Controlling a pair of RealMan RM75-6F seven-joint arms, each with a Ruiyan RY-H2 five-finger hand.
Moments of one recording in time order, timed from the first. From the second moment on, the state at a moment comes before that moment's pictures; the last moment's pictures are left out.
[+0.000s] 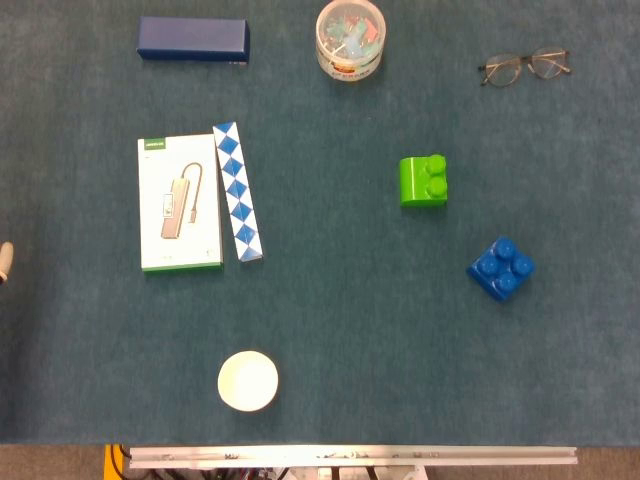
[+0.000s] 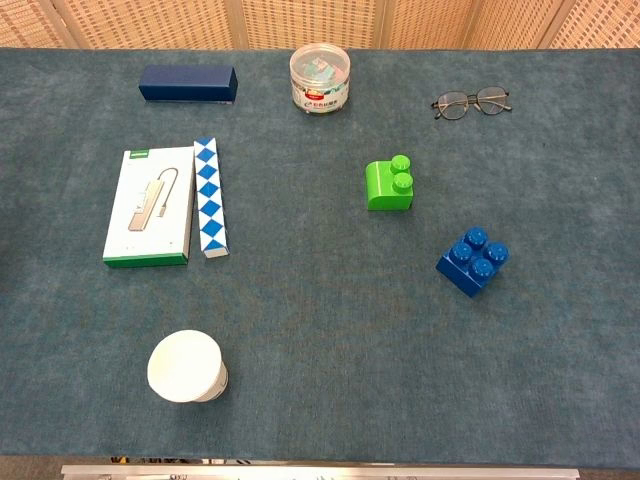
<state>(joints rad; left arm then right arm) -0.12 -1.11 -0.06 -1.63 1.43 1.40 0.00 0.07 -1.13 0.03 -1.60 -1.48 1.44 -0.10</state>
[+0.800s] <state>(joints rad) -0.11 -1.10 -0.05 -1.63 1.42 1.42 0.00 0.11 -1.15 0.03 -1.56 -1.52 1.39 -0.07</state>
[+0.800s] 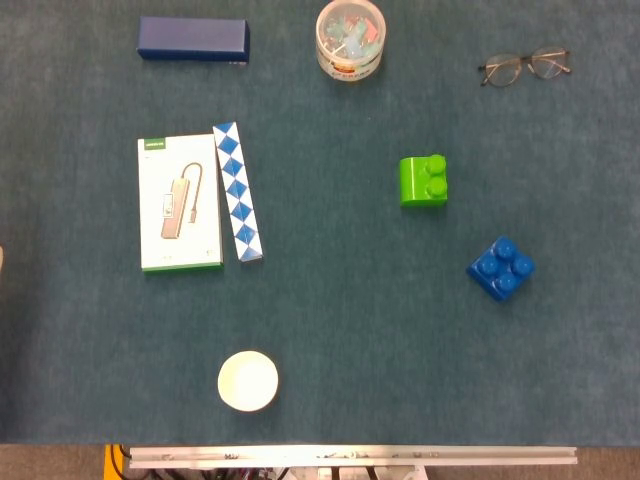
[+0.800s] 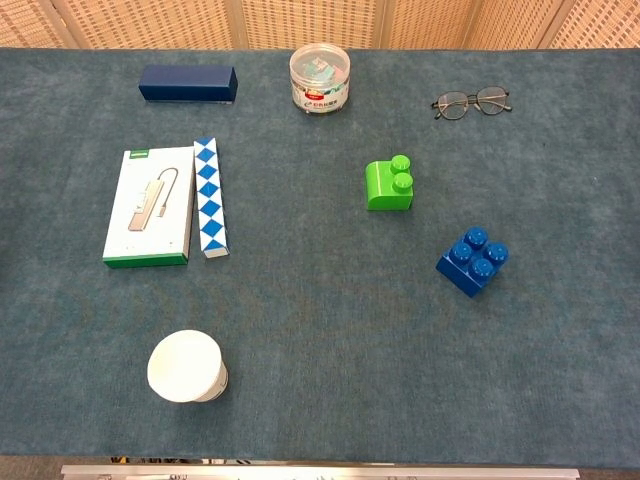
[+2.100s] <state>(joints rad) -0.05 -1.06 -0.05 -1.67 1.40 1.49 0.04 0.46 -1.16 -0.04 -1.56 -1.68 0.97 -0.17</state>
